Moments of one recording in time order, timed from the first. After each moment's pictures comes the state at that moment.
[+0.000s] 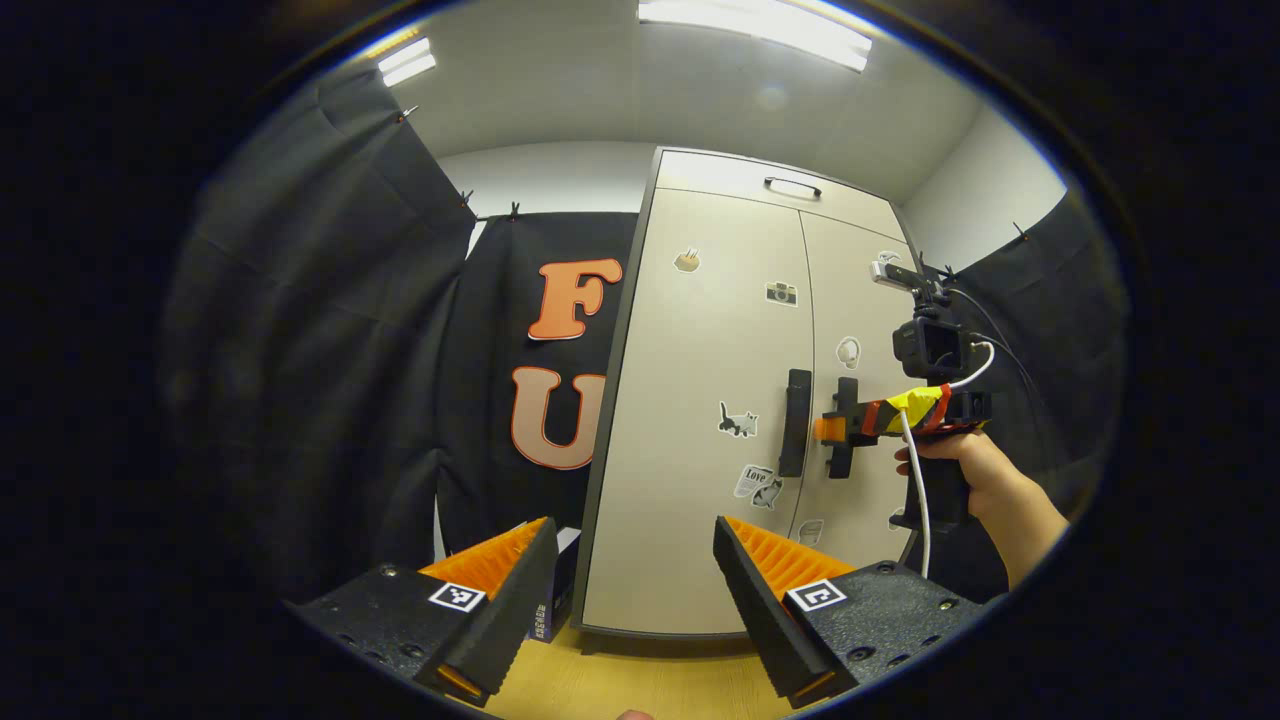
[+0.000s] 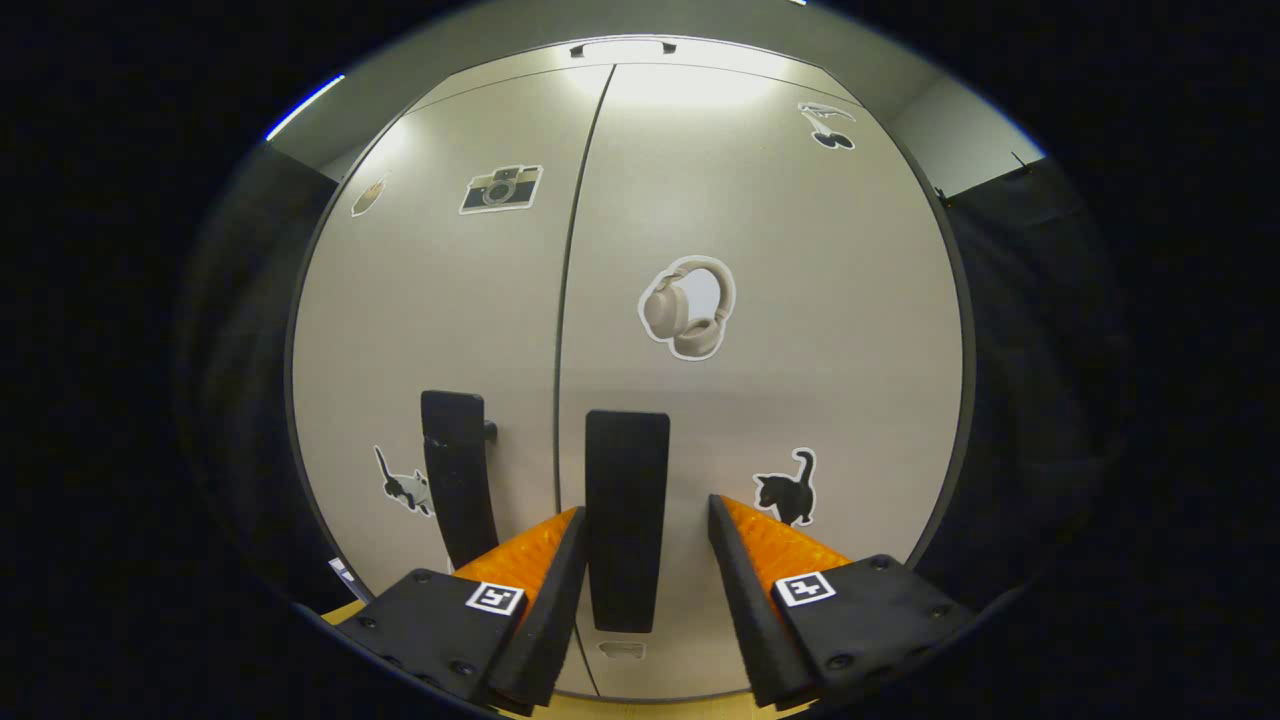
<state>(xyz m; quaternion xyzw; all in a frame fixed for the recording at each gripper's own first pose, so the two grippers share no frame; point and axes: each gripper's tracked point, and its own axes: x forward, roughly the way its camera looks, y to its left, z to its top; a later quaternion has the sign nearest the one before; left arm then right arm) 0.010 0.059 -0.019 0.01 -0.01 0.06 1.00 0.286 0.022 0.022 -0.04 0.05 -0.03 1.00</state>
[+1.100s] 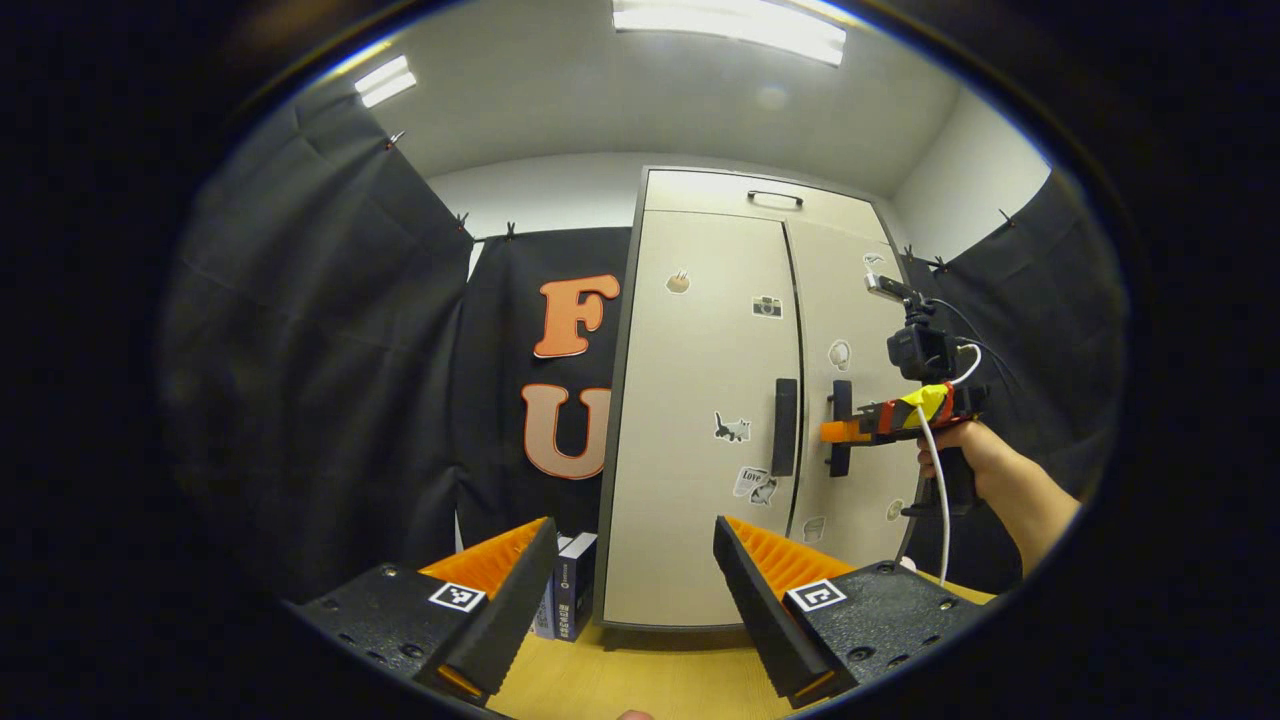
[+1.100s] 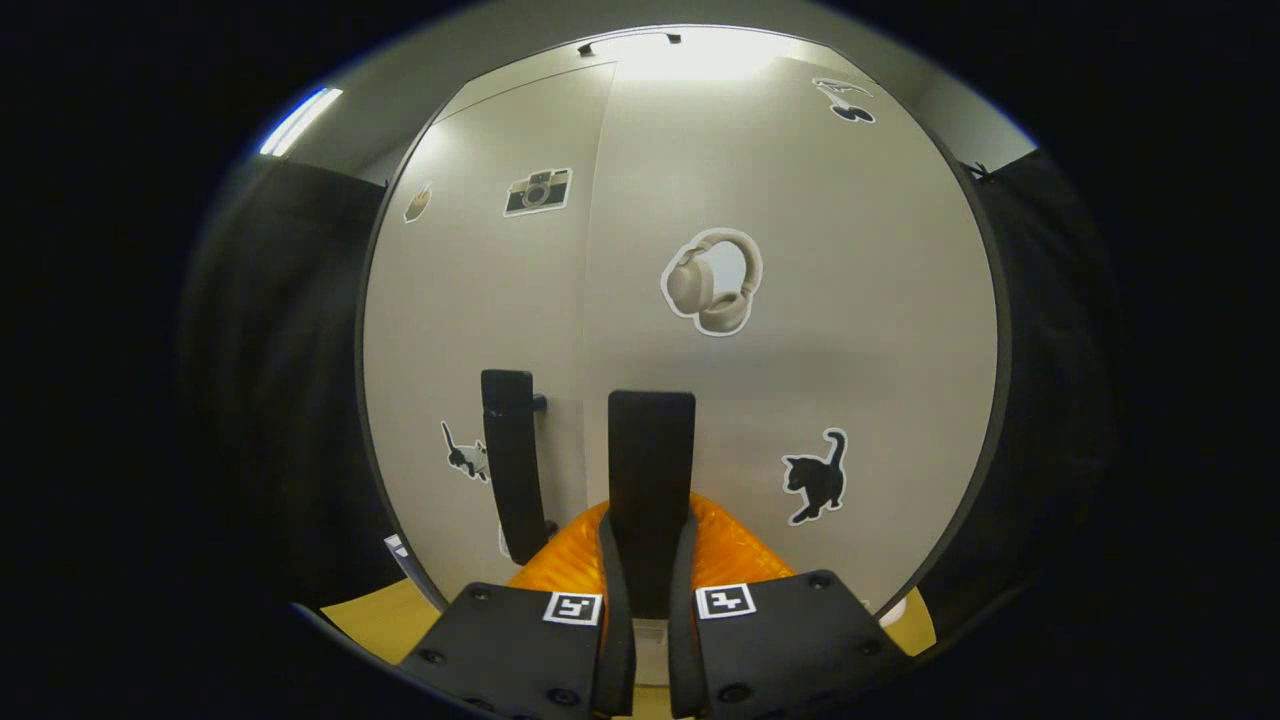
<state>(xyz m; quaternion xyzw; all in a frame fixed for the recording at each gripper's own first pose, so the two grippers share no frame) -0.033 0.049 0.003 0.04 -0.02 0.06 1.00 0.245 0.032 0.014 -0.03 0.10 0.09 0.99</state>
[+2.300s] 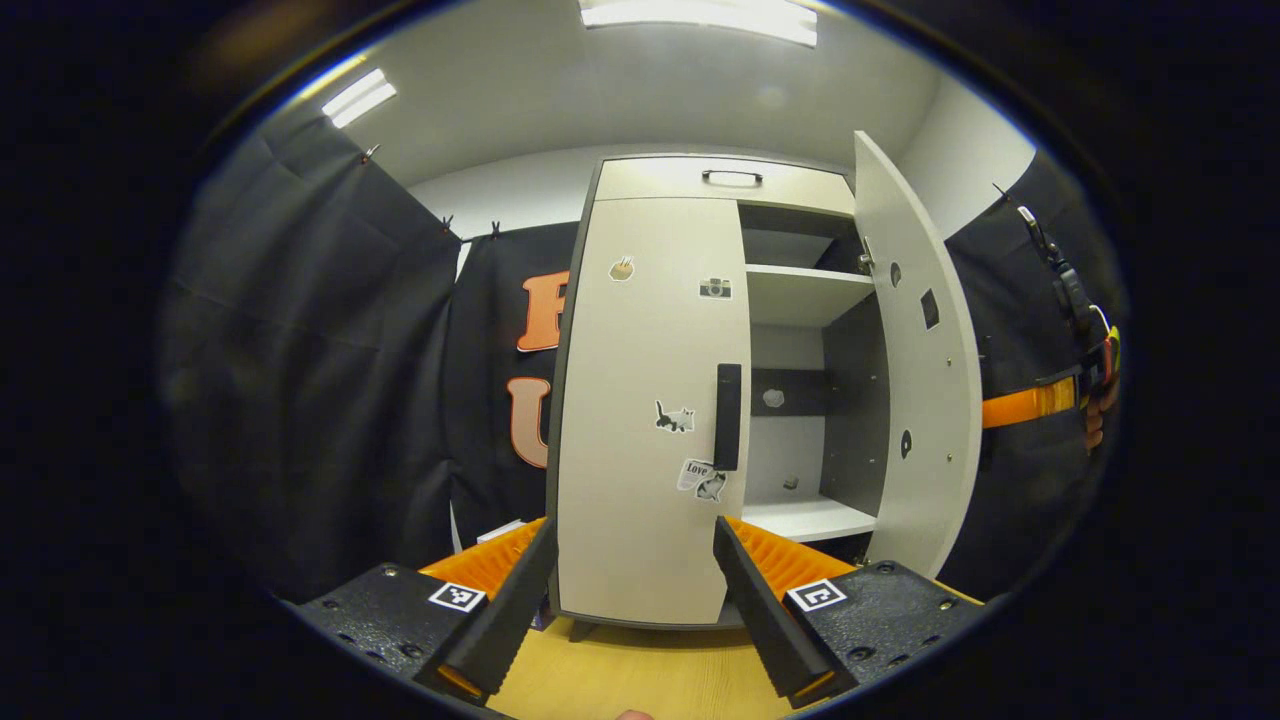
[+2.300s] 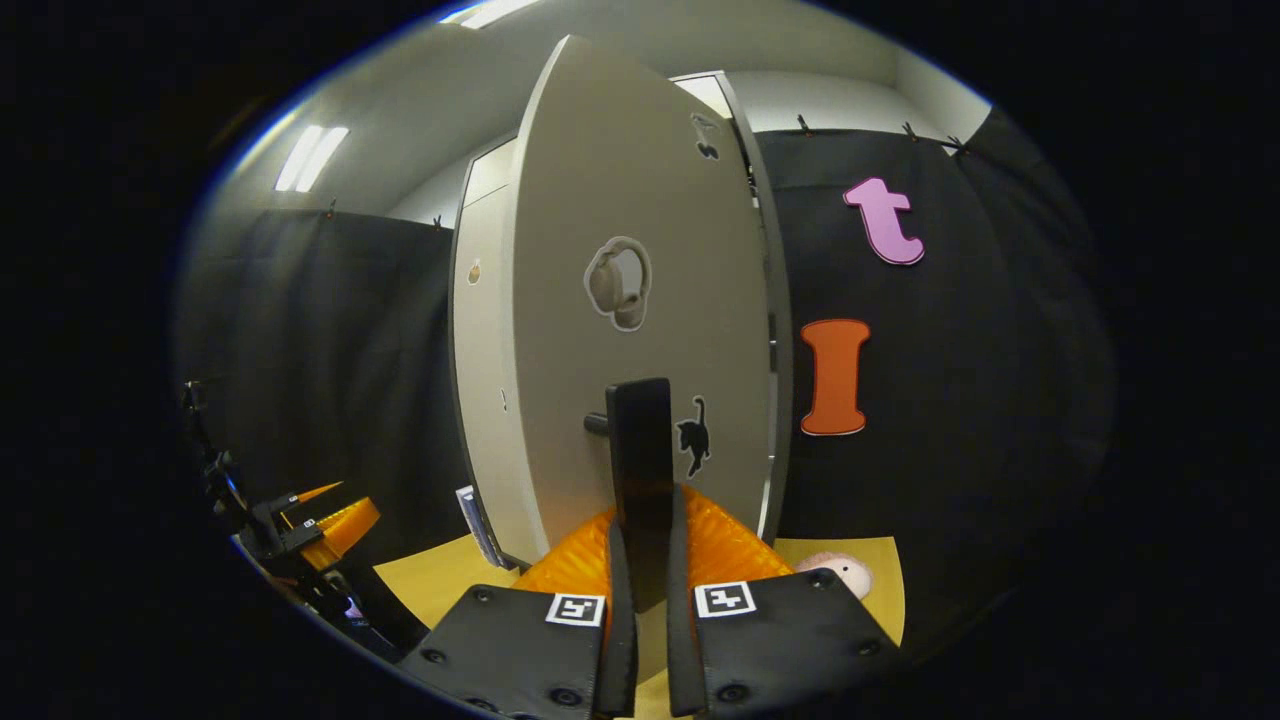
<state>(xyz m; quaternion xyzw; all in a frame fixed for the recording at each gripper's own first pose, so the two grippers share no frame) -0.009 -0.049 -0.016 0.06 0.00 0.08 1.00 0.081 -0.143 0.041 0.01 0.11 0.18 0.98</state>
